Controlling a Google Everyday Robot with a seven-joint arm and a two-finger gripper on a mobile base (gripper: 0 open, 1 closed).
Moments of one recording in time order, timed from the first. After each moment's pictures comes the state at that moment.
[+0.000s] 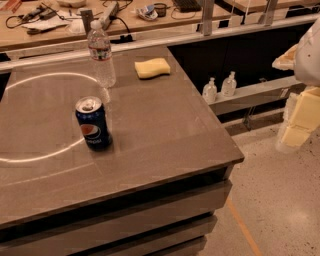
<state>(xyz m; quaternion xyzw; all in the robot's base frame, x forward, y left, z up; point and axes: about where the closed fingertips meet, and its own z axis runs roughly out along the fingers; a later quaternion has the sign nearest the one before) 0.438 -0.217 0.976 -0.60 0.78 -0.03 0.16</state>
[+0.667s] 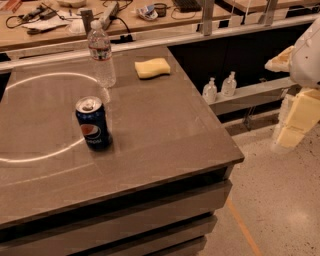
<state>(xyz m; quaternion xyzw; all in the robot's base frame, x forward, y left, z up) 0.440 -0.207 0.973 -0.62 0.77 -0.01 0.18</state>
